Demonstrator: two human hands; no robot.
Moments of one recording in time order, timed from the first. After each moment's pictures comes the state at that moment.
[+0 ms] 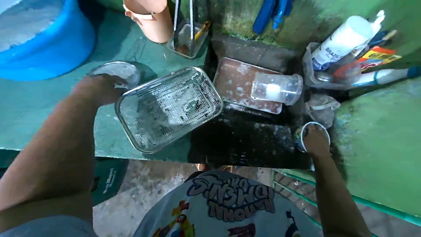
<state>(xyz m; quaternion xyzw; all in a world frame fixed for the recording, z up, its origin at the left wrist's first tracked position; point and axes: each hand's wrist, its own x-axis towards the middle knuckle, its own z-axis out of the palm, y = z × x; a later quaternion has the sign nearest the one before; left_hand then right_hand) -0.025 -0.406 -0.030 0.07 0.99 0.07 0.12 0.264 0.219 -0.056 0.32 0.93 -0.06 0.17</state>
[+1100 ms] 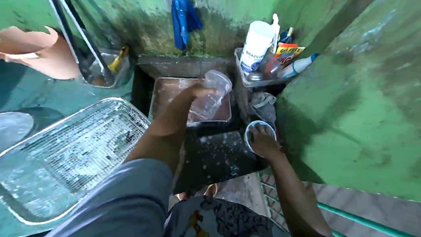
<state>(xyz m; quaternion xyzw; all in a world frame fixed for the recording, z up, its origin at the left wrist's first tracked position) -0.022 0.089 -0.071 0.20 0.83 0.41 0.33 0.280 0.235 -0.043 0.26 0.92 -0.17 0.24</state>
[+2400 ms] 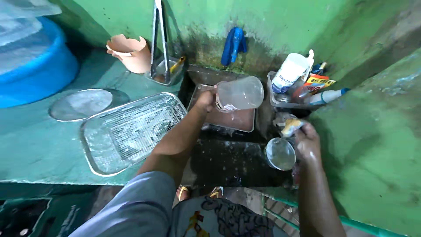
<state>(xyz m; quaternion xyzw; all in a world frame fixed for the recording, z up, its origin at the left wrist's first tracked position) -0.007 0.003 -0.055 -0.04 0.58 0.78 0.23 0.268 0.250 0.014 0.23 0.77 -0.55 -0.23</state>
